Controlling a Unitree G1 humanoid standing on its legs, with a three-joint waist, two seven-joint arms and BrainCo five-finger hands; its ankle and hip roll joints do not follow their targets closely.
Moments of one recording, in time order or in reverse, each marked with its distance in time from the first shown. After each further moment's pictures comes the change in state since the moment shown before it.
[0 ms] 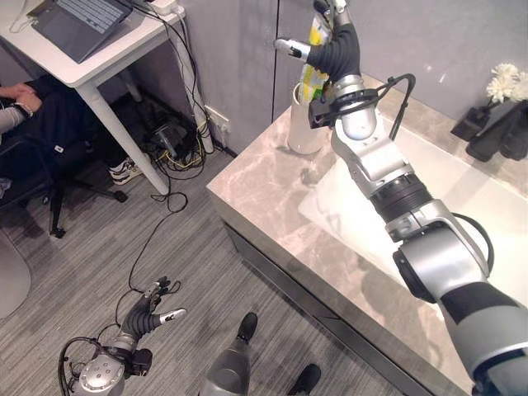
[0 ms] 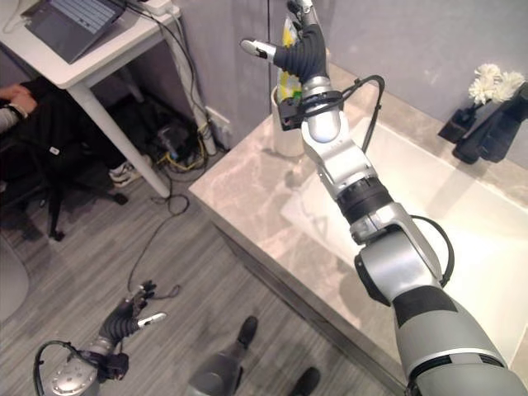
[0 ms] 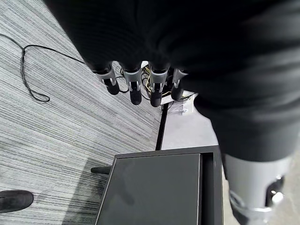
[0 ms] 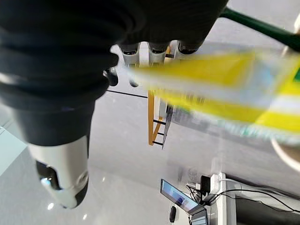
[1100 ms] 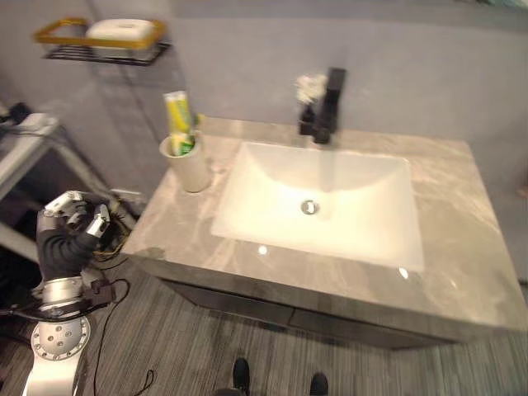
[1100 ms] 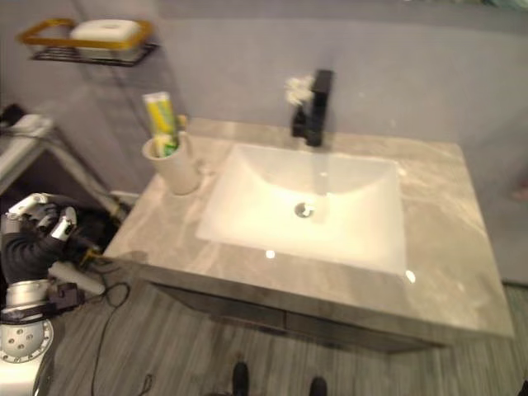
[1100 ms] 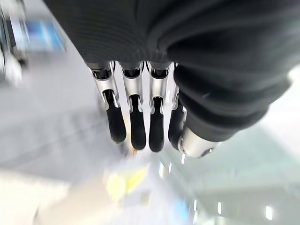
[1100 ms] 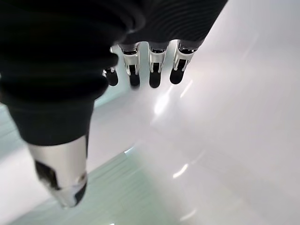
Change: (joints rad) left arm -0.049 -0.082 0.390 -0.370 0.197 -0.155 0.226; right arm 1.324 -0.287 -1.243 -0.796 -0.545 -0.098 -0.360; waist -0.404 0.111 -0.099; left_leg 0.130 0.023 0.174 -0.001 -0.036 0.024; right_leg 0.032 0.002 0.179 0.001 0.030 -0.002
